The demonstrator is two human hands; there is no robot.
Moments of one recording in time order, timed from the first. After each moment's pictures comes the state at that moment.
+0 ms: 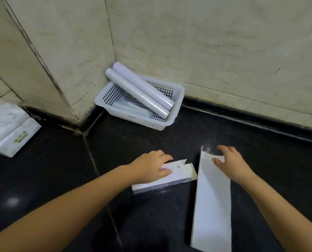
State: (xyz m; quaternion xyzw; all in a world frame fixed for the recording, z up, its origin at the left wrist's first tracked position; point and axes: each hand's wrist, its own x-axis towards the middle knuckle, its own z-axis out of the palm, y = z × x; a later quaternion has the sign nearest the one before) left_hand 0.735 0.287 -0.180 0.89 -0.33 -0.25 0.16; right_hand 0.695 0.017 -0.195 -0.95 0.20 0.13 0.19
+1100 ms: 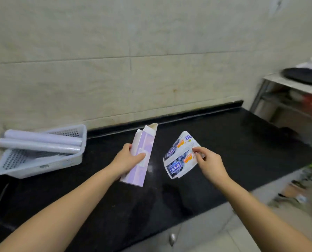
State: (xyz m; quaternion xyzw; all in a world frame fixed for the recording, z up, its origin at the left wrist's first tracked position) left_hand 0.637 0.158 -0.099 0.84 -0.28 -0.24 0.39; right_hand 0.414 -0.013 -0.097 -0.82 0.38 -0.26 0.34
